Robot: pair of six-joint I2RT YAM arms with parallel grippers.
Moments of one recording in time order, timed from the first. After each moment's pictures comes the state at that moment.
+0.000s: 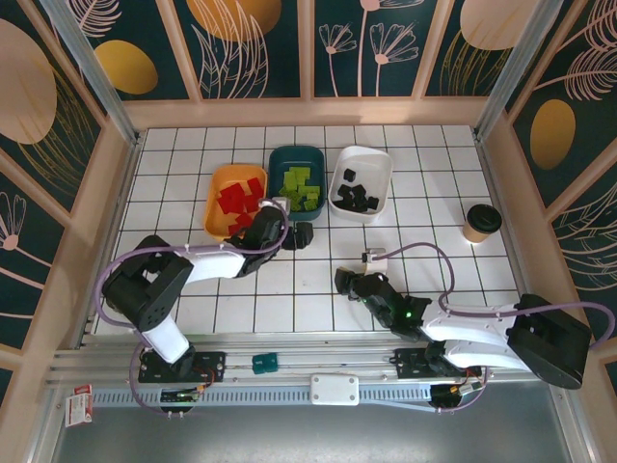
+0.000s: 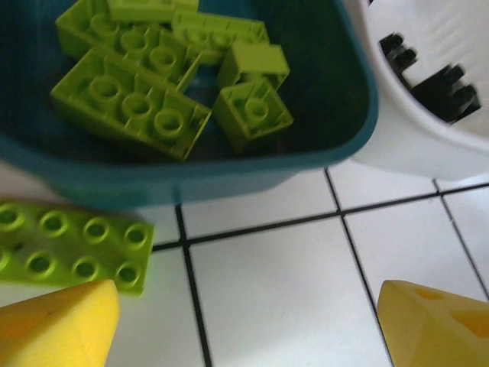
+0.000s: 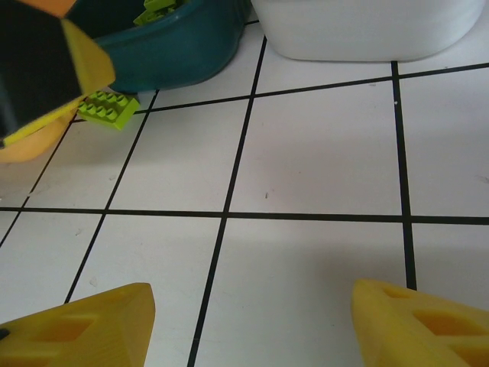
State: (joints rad) left arm -0.68 1.70 0.76 0.32 -0.08 -0.57; right arm 1.07 1.09 0.21 0.28 0.55 0.73
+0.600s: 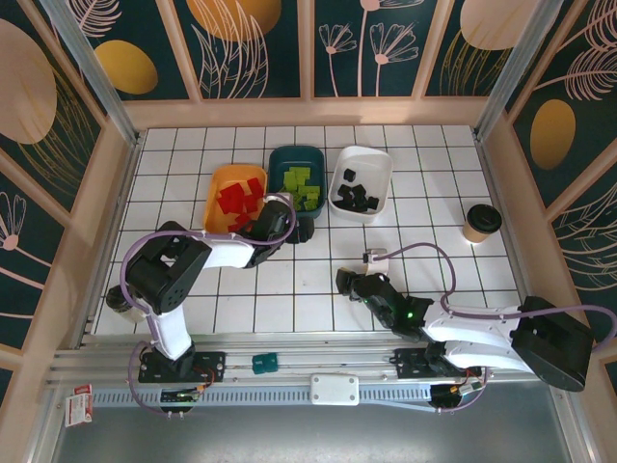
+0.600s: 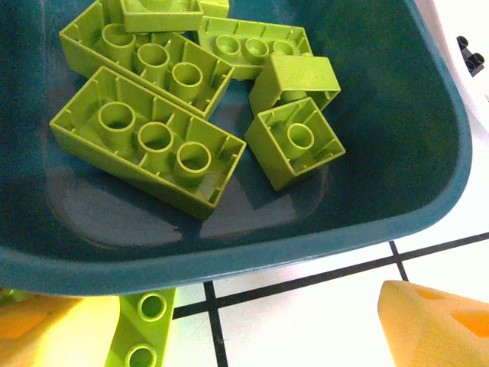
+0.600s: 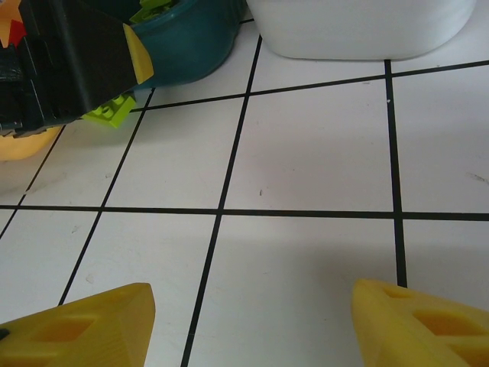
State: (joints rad) left arm -0.65 1.84 0.85 0.33 -0.11 -0.54; right arm 1.07 1.06 0.21 0.25 0.55 0.73
